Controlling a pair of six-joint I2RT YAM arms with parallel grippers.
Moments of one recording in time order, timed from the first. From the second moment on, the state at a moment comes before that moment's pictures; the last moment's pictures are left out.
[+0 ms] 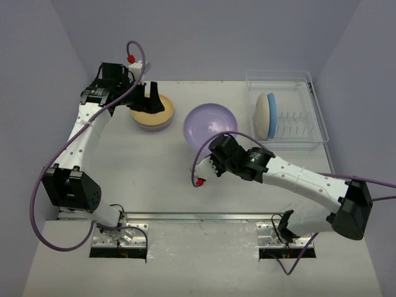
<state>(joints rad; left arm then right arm) -0.05 1.53 1.60 -0.79 0.52 0.03 0.95 1.31 1.03 -0.61 0.31 -1.28</state>
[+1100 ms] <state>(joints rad) -0.23 1.68 1.61 -0.84 0.42 0.07 1.00 1.36 0.93 -0.29 0.47 -1.40</state>
